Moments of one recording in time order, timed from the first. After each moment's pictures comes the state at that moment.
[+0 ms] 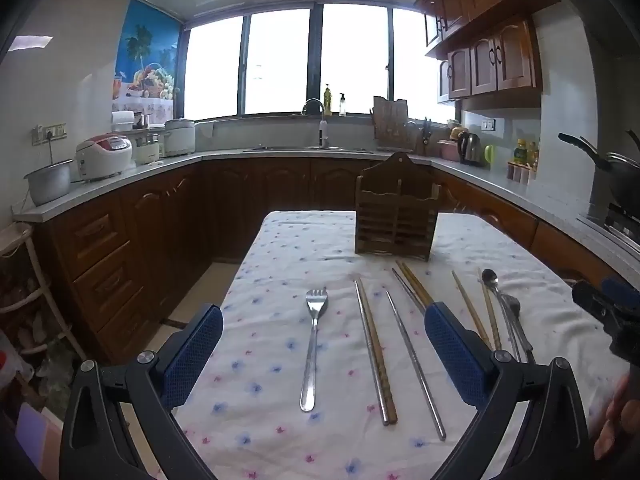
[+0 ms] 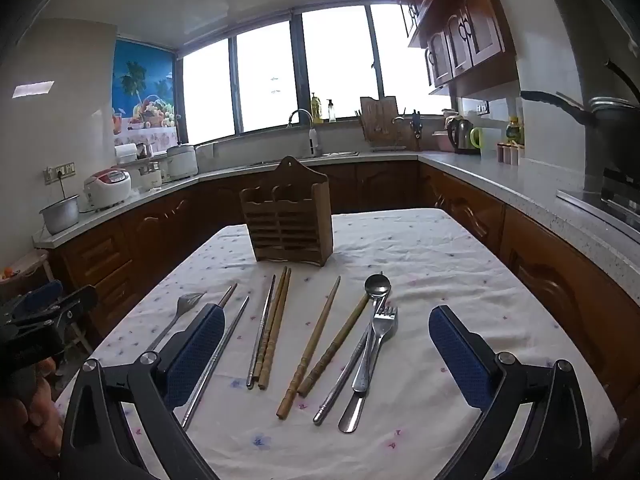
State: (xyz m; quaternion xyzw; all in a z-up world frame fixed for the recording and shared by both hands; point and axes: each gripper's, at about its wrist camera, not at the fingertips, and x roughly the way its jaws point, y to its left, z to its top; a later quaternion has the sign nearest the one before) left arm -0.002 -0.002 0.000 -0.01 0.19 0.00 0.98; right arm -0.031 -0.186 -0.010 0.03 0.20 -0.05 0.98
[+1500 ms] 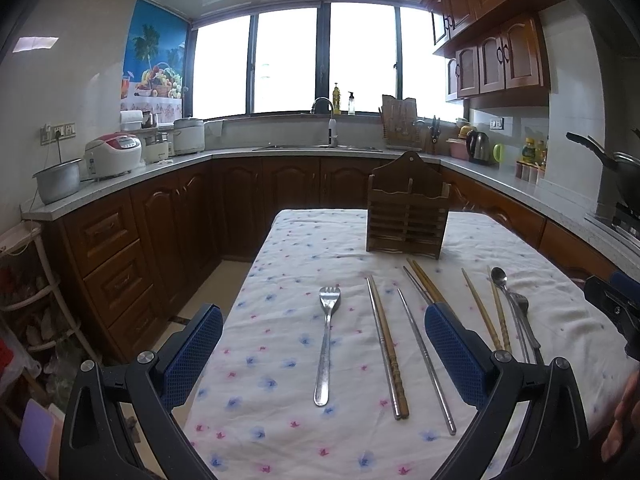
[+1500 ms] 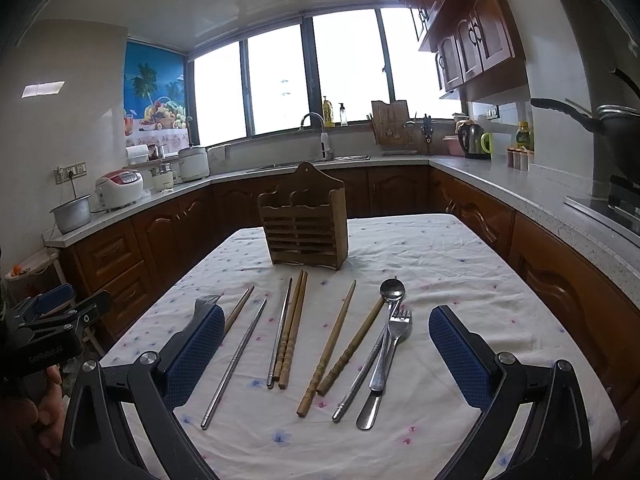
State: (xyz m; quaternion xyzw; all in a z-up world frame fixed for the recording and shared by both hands) left arm -0.006 0.003 0.001 -0.02 0.20 0.02 0.98; right arm -0.033 -0.174 -0.007 0.03 0.19 -0.03 0.98
